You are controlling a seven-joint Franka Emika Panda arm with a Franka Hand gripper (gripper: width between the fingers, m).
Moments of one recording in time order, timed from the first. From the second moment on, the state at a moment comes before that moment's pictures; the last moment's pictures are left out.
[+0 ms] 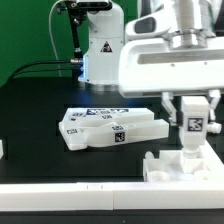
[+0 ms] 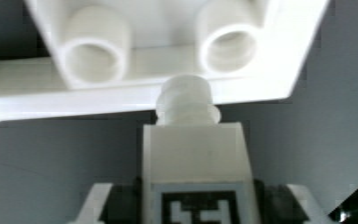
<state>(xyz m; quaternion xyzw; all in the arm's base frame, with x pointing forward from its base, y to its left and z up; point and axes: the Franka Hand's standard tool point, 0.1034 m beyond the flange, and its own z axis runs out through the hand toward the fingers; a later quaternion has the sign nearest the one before) 0.635 0.093 0.104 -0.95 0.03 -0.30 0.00</state>
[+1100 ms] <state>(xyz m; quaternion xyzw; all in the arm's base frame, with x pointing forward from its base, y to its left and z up) 0.639 0.123 0.075 -0.95 0.01 -0.30 0.01</state>
